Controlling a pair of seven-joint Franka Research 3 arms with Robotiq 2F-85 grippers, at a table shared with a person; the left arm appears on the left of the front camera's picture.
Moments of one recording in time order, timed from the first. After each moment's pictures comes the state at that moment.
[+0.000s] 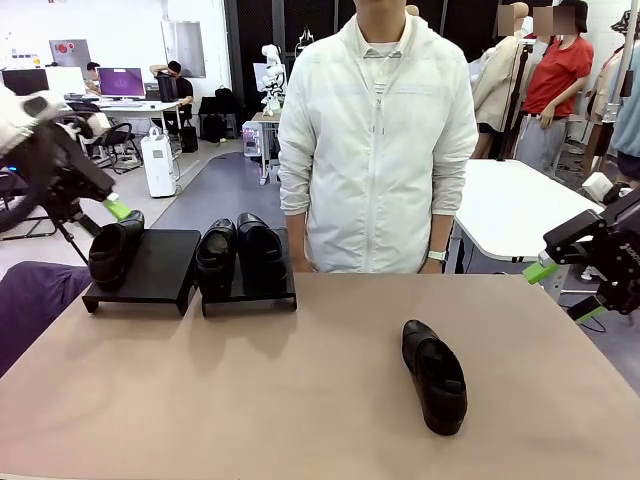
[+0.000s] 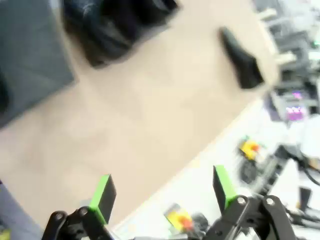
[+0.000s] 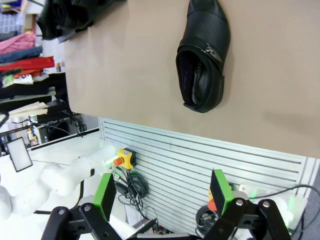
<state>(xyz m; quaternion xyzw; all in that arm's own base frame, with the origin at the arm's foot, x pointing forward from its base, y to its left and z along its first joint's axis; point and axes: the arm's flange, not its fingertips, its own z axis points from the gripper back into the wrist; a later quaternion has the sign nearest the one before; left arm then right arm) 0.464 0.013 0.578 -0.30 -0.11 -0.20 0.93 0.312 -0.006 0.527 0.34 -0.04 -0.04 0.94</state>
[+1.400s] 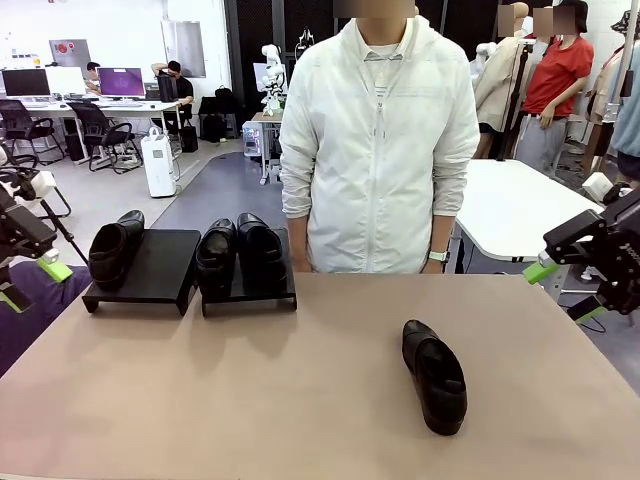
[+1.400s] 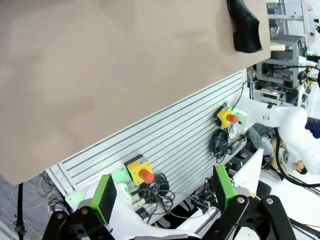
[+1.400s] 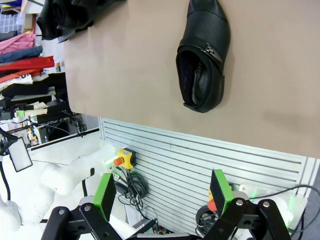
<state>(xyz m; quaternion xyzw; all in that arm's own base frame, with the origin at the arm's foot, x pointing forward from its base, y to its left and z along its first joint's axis) 0.359 0.046 0.533 -0.31 0.02 -0.08 0.95 0.312 -0.006 0.527 0.34 -0.04 -0.04 0.94</state>
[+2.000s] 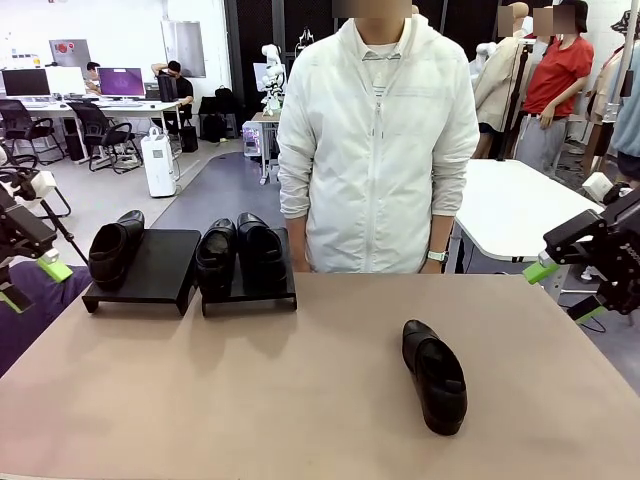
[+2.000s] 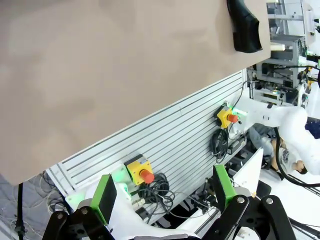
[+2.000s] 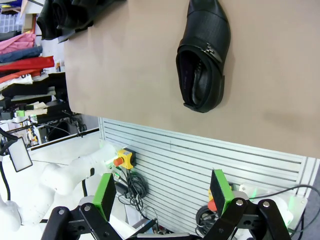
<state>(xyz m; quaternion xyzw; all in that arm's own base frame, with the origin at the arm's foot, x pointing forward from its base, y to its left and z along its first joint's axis) 0.359 0.046 0.533 -0.31 0.02 -0.08 0.95 0.312 -0.006 0.527 0.34 -0.04 -0.04 0.94</state>
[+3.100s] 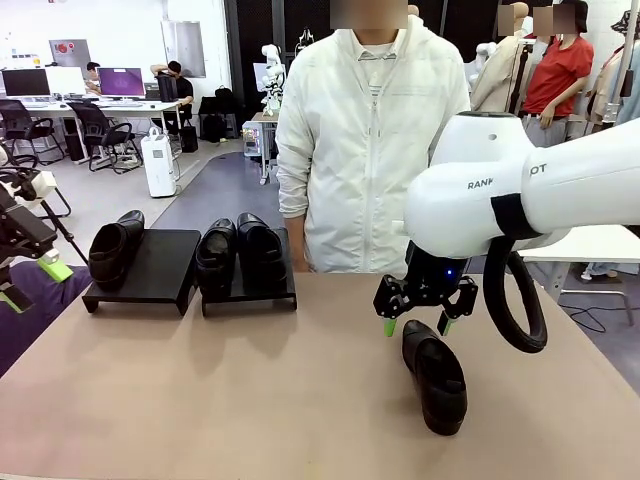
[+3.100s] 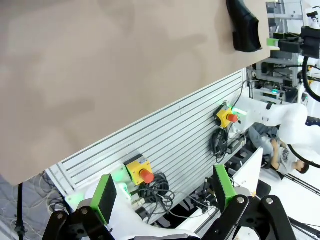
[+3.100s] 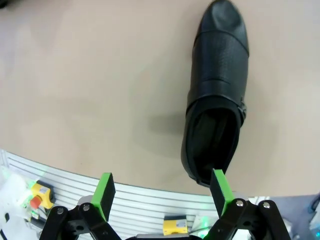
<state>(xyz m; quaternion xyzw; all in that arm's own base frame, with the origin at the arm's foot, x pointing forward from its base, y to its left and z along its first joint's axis) 0.359 0.046 0.533 -0.31 0.02 -0.08 0.95 0.392 0.221 0.442 0.05 -0.03 0.04 1.00</state>
